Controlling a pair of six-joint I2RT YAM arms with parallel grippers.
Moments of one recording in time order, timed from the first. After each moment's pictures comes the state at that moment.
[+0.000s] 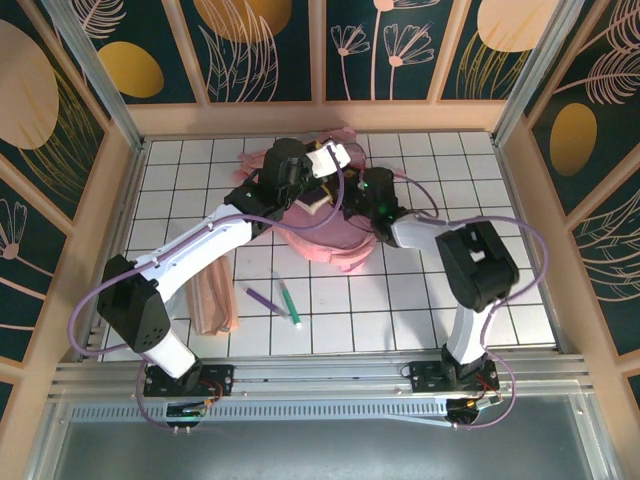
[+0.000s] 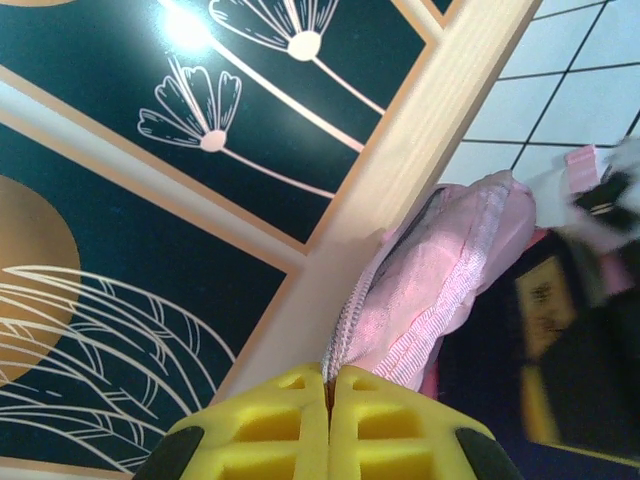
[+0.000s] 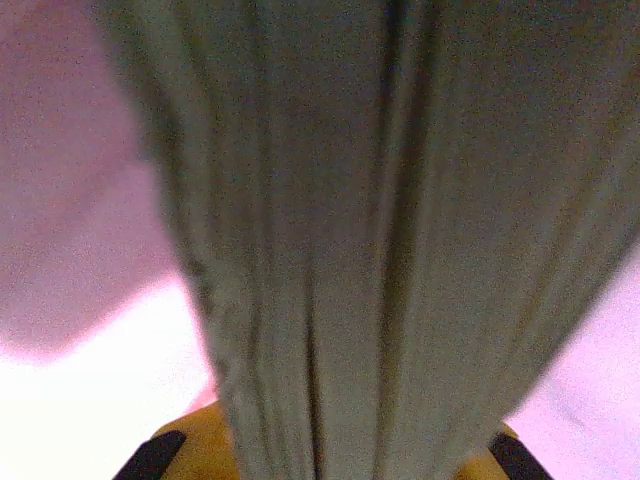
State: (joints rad) left arm -0.73 1.62 1.43 -0.07 -0.28 0.72; right arm 0.52 1.87 1.06 0.53 -0.32 1.57
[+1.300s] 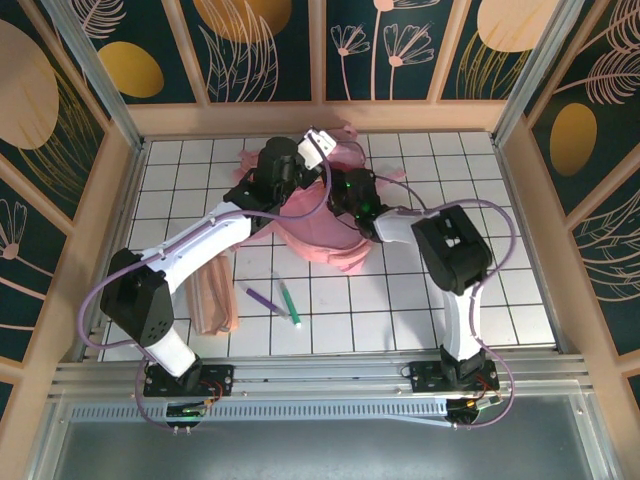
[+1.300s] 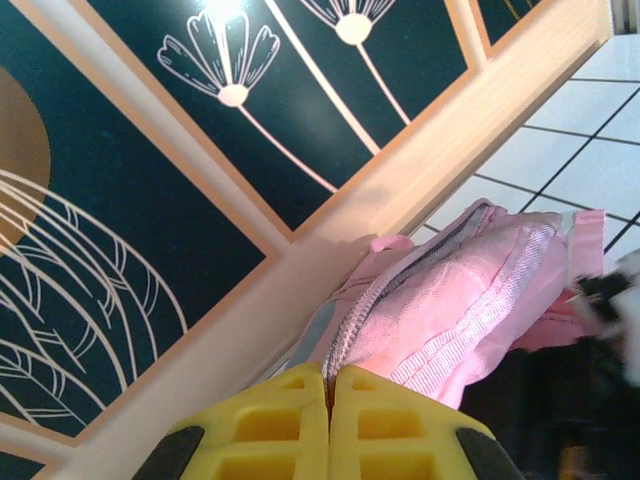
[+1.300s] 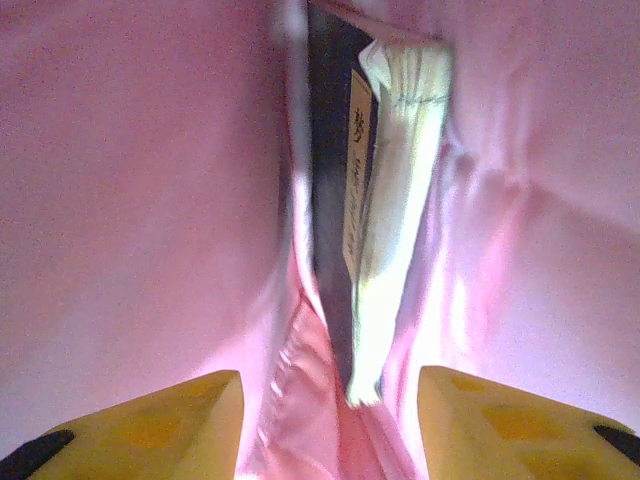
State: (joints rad) left arm -0.65 1.65 1.37 0.04 -0.25 0.47; right arm 0.54 1.99 1.13 0.50 -0.09 1.60
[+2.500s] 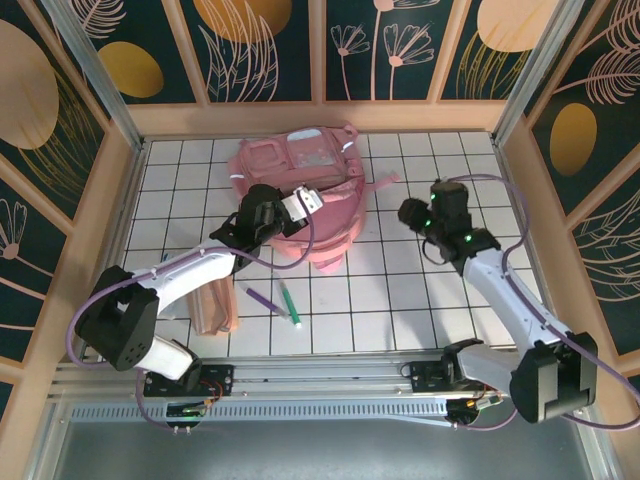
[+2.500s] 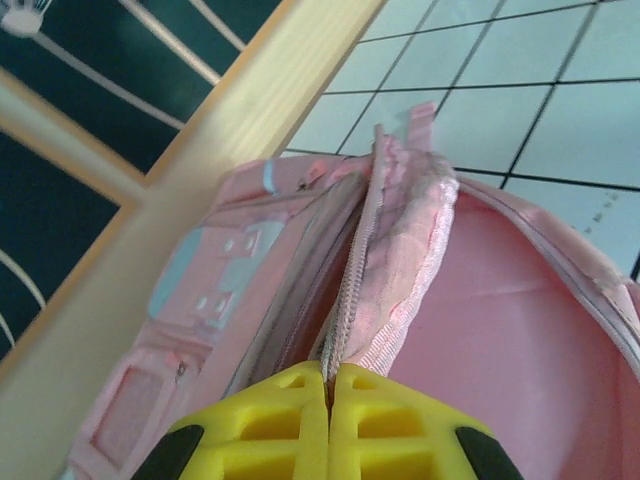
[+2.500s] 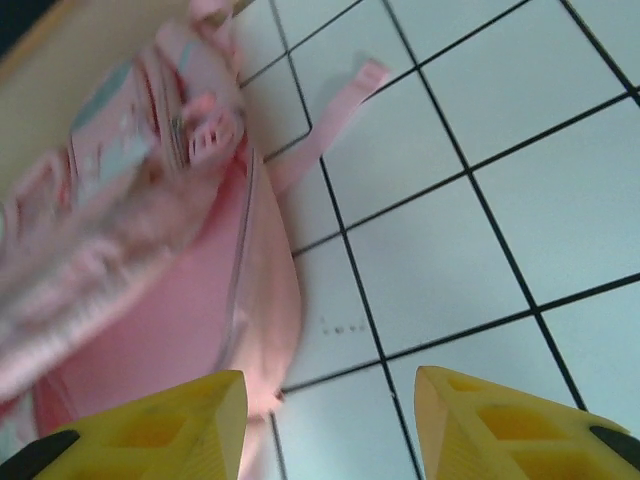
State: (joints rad) left arm -0.63 1.49 0.90 0.23 0.03 0.63; right arm 0.26 1.15 0.90 -0.42 -0.02 0.73
